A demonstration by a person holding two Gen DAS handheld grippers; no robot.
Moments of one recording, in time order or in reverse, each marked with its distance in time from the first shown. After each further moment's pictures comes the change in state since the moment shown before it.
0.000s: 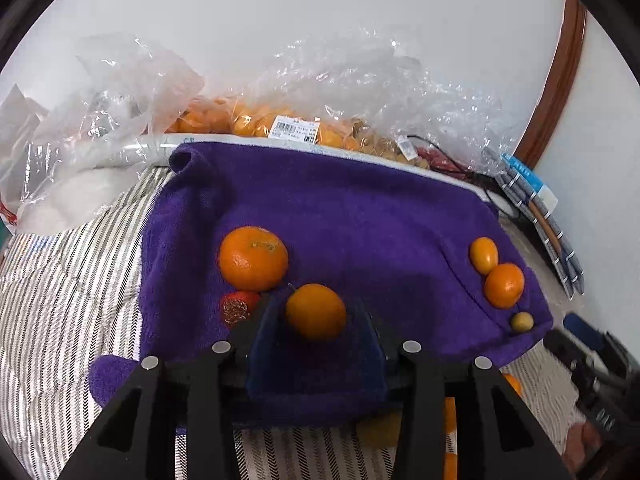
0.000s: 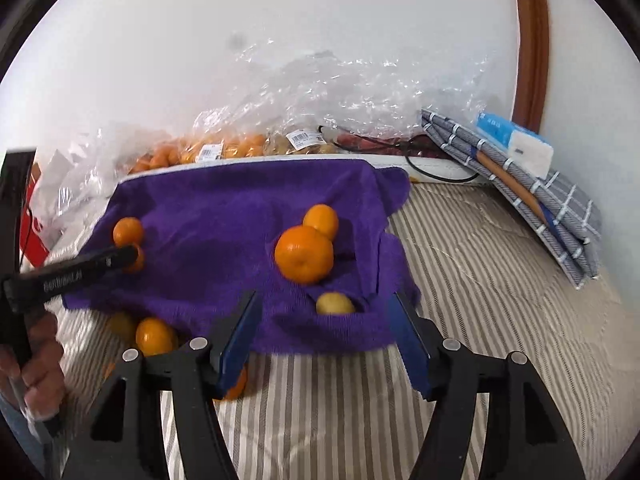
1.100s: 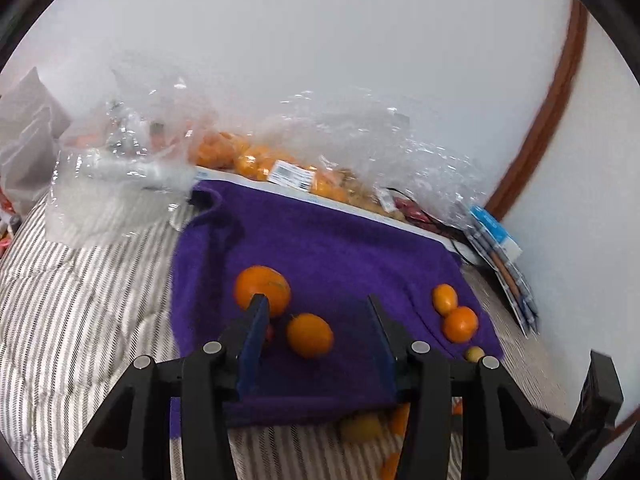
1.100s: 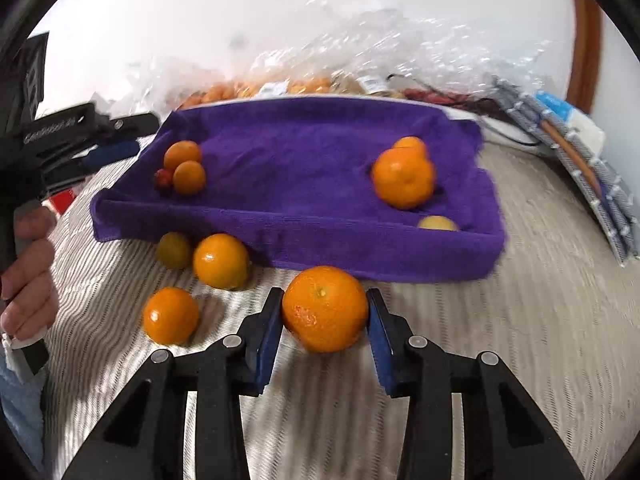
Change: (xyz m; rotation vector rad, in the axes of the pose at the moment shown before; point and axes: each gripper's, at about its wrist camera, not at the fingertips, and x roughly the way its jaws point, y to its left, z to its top) left arm -0.043 0.020 0.008 -0.074 -0.114 -0.134; right arm 0.008 0.042 -0.036 -0.084 0.122 0.105
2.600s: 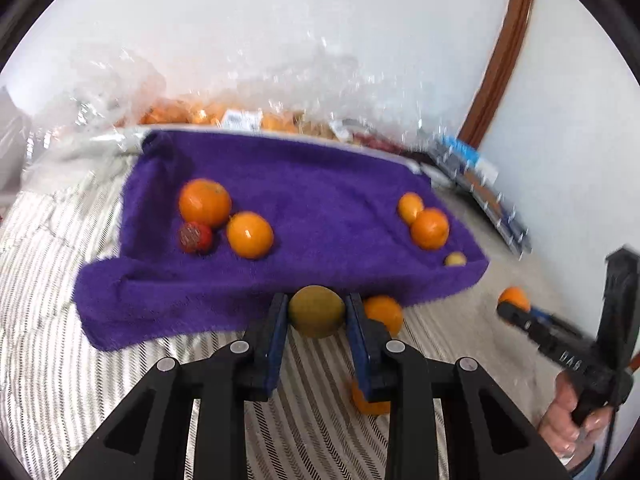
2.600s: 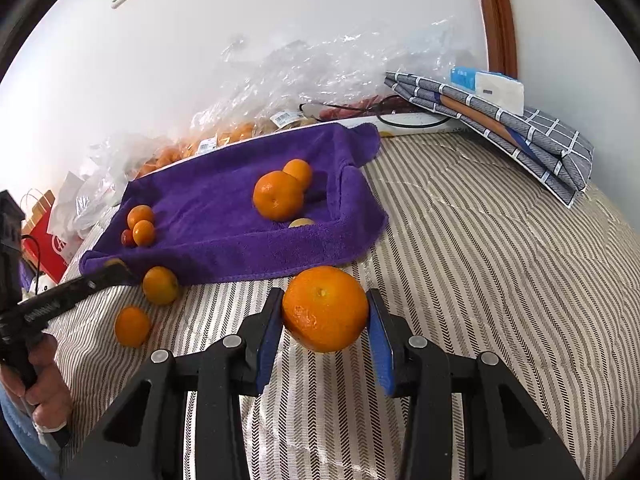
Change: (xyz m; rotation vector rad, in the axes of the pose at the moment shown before) left arm -0.005 -0.033 -0.055 0.128 0.086 -0.019; right arm -0.034 -0.079 -0.022 0.229 -0.111 -0.001
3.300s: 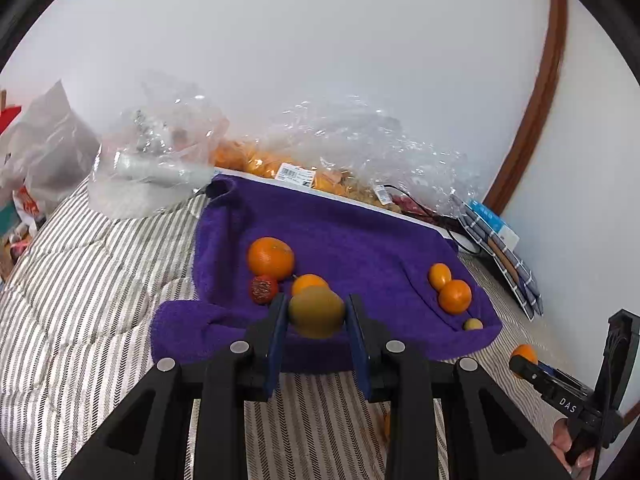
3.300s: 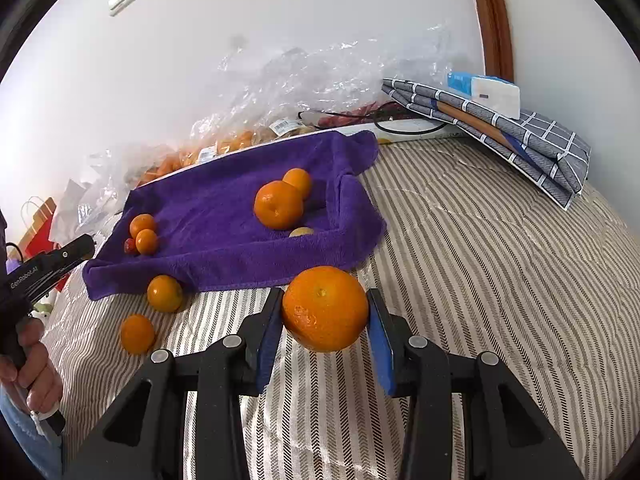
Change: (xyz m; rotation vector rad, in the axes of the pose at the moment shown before) left arm -0.029 0.032 0.015 -0.122 -0.144 0.078; right arm -0.005 0.001 0.007 0.014 -0.015 0.001
